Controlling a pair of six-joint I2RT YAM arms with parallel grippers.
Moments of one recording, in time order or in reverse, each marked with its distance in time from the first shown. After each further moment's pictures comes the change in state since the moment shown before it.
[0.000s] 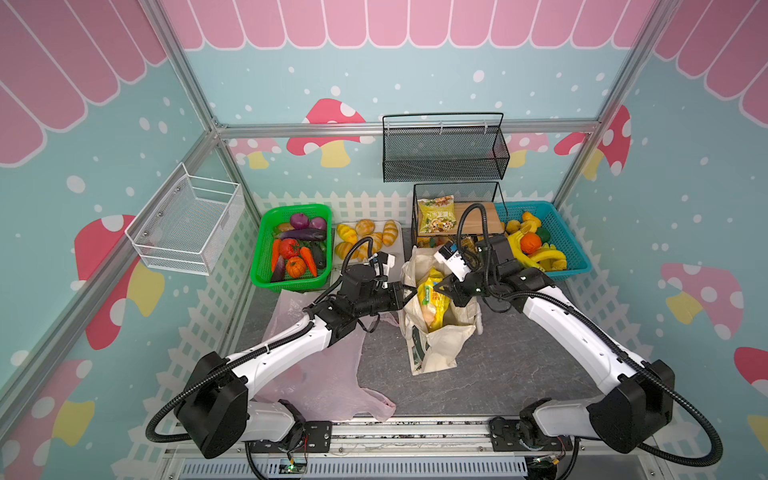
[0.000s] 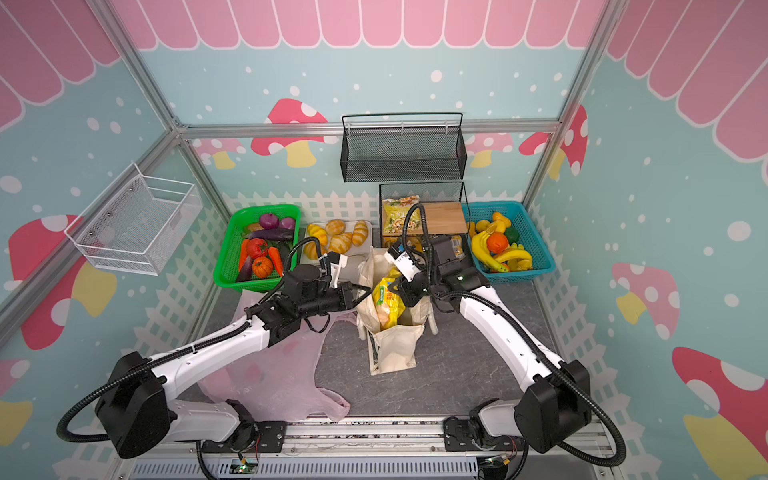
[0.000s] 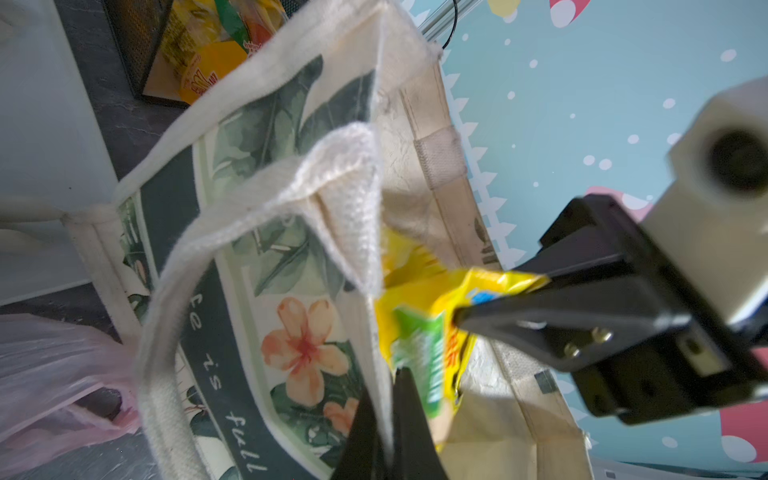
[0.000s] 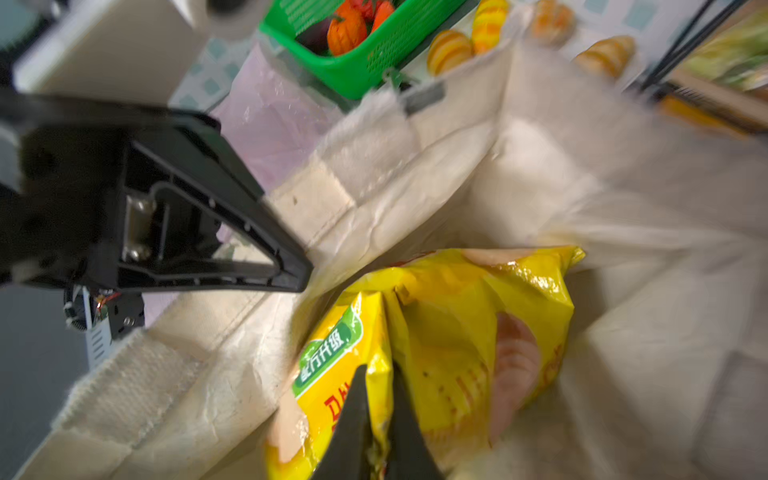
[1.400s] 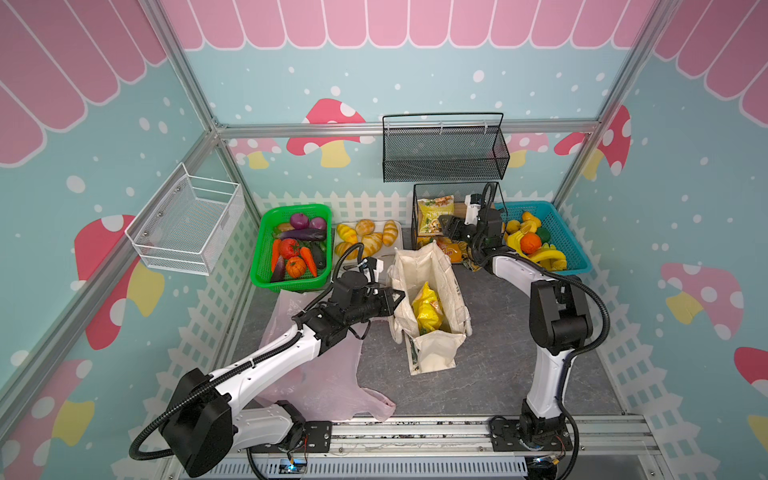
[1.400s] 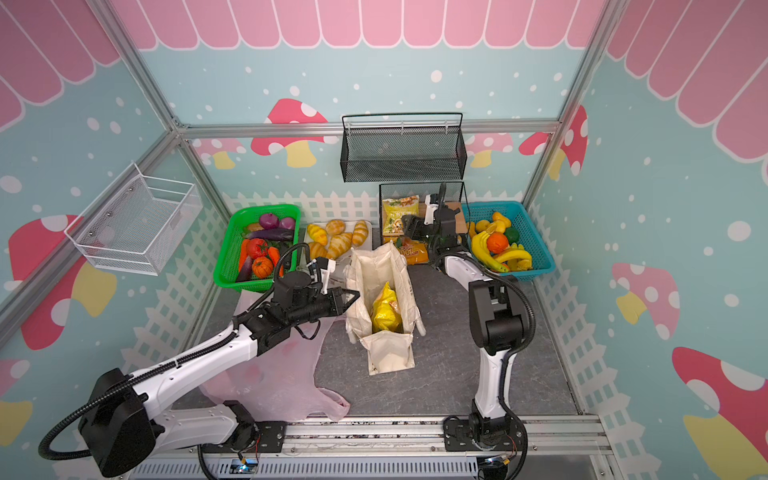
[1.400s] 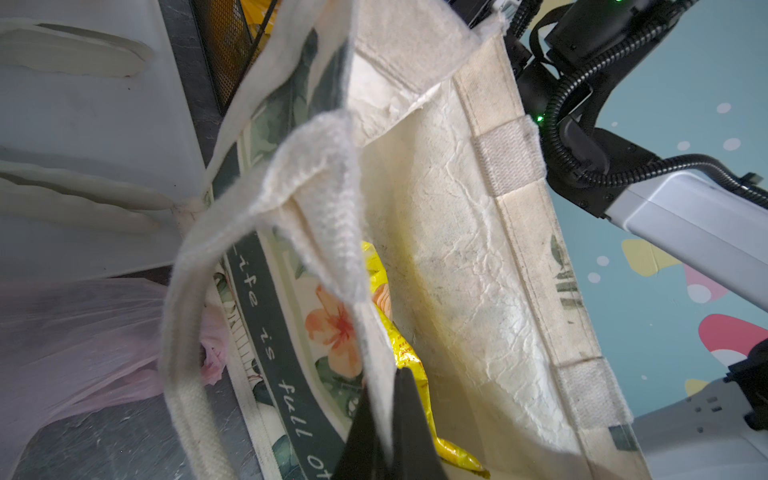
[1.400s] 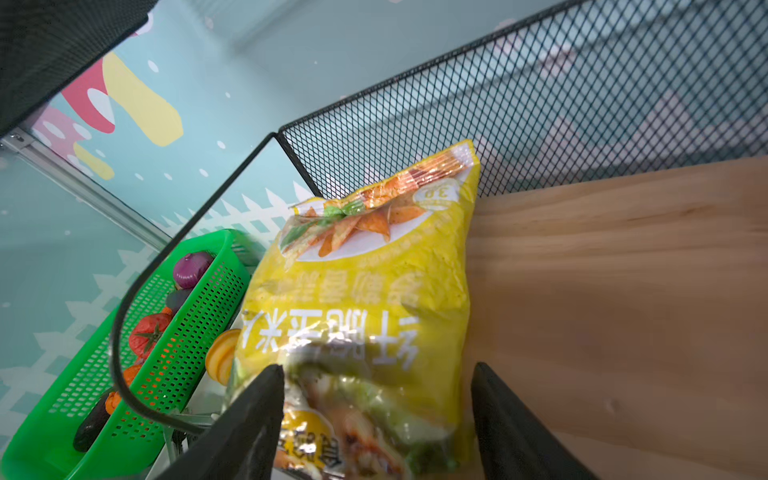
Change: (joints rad) left arm 0.006 -0.106 -0.069 -0.086 -0.115 0.058; right arm -0.251 0.654 0.277 0.958 0.237 0.621
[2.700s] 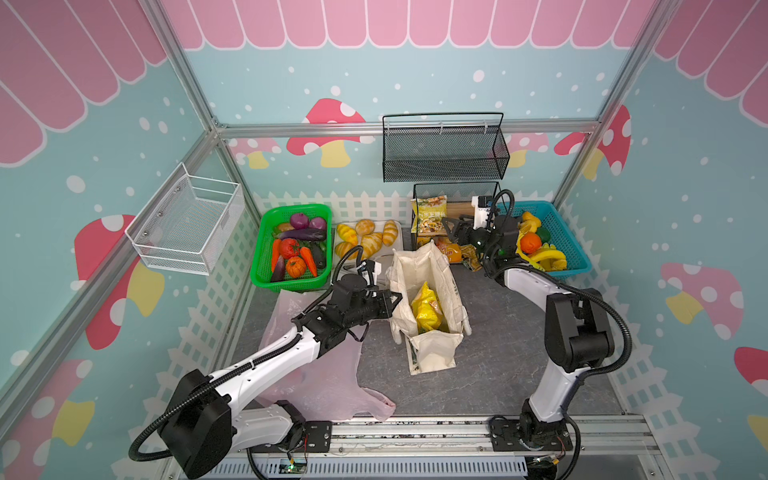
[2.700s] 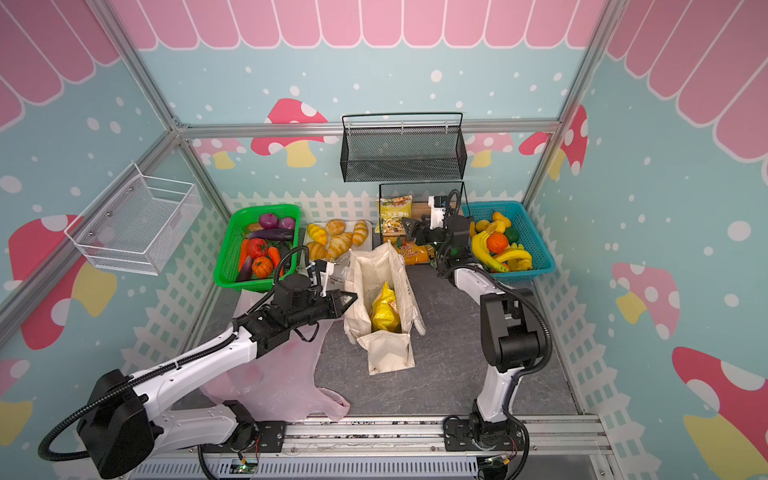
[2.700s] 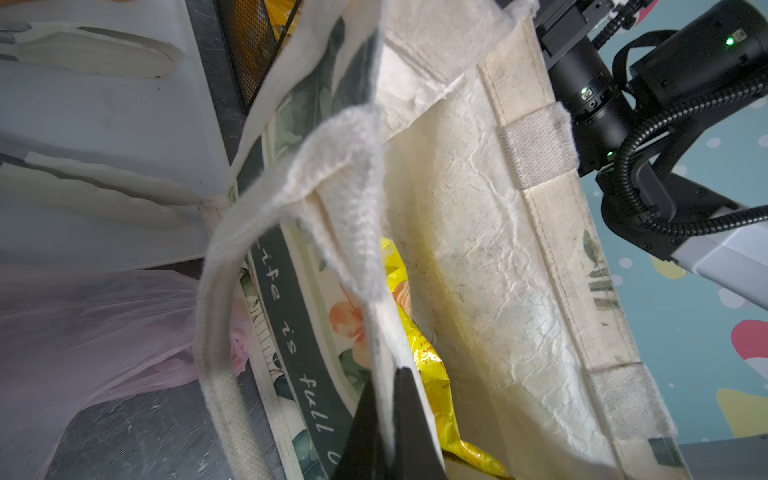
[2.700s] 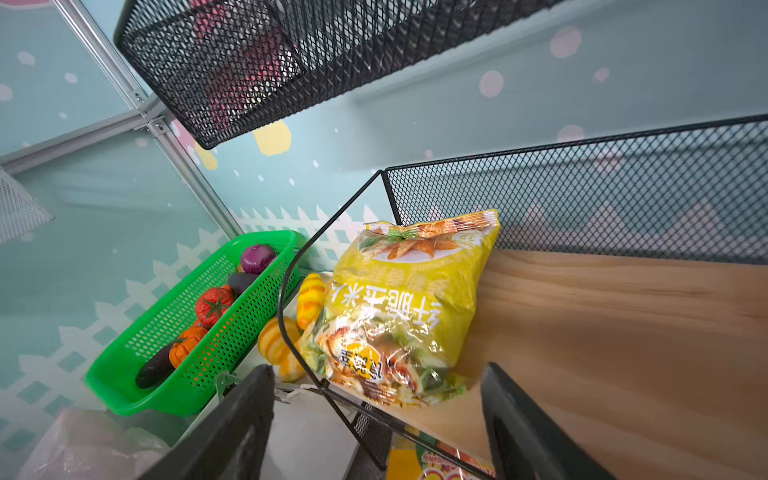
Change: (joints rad) left arm 0.003 -0.015 -0.041 -0.001 -0.039 0.014; right arm -0.018 -0.151 -0.170 0.191 -0.137 -0.095
